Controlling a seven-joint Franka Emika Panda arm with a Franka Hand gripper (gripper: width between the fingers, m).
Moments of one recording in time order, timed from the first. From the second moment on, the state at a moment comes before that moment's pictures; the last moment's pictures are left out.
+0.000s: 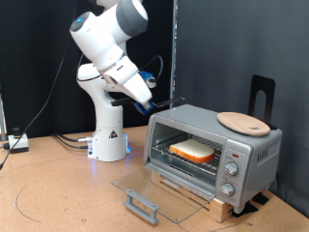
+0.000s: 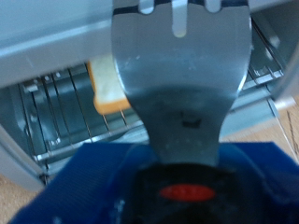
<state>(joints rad) -0.43 -0.49 0.15 -2.59 0.72 1.83 -1.41</state>
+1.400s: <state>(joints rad) -0.21 -0.82 0.55 -2.82 1.02 1.94 -1.09</state>
